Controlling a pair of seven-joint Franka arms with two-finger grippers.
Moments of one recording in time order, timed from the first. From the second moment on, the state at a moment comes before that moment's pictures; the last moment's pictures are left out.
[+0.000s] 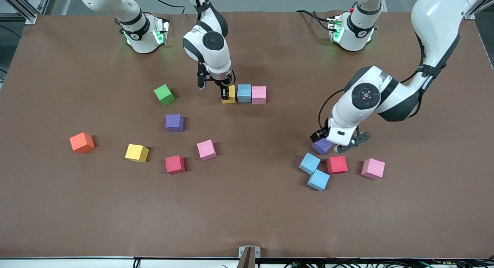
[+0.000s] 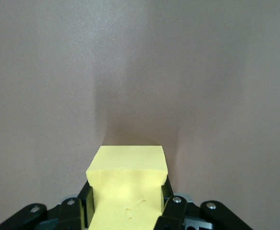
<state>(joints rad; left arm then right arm) 0.51 0.56 -0.97 -1.95 0.52 2.18 -1.23 0.95 0.32 -0.04 -2.28 0.04 2.63 2.40</state>
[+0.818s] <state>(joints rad) 0.50 0.65 -0.95 -1.95 0.64 2.18 -1.62 0.96 0.33 -0.04 -2.27 0.04 2.62 2.40</state>
